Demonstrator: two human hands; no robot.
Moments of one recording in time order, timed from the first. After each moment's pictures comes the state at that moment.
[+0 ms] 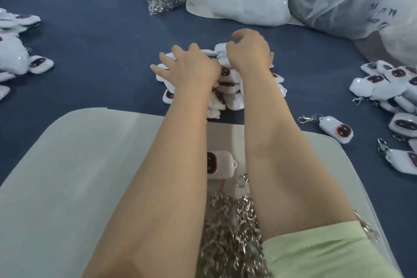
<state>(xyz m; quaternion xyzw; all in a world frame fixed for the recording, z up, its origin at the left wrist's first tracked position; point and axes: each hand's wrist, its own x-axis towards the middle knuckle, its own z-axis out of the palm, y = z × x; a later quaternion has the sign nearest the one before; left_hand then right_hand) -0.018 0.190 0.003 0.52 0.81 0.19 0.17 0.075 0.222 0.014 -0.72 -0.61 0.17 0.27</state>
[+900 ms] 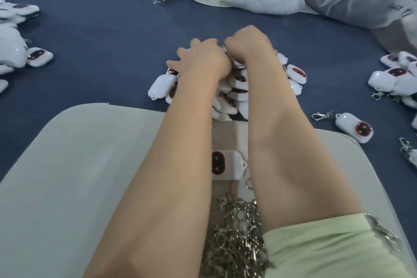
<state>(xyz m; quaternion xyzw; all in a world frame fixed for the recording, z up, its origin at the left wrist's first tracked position) -0.018 0.199 0.005 0.59 0.77 0.14 0.20 0.065 0.232 0.017 -0.74 -0.63 0.22 0.13</state>
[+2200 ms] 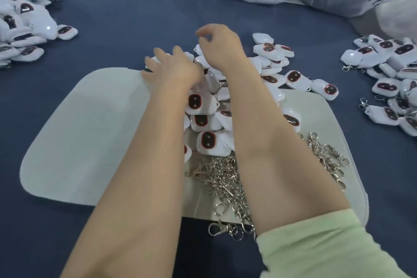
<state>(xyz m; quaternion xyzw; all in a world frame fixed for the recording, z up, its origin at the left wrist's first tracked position) -0.051 0.096 -0.008 0.52 0.83 0.12 0.18 0.036 0.131 0.014 -0.61 -0.73 0.22 0.24</state>
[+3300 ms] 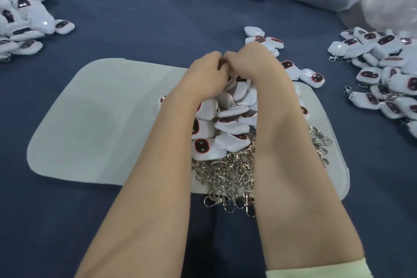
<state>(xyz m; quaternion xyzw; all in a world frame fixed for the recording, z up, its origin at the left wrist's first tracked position) -0.012 0.041 0.010 0.66 0.61 0.28 0.34 0.092 0.075 0.028 -0.72 -0.64 0.24 0.14</state>
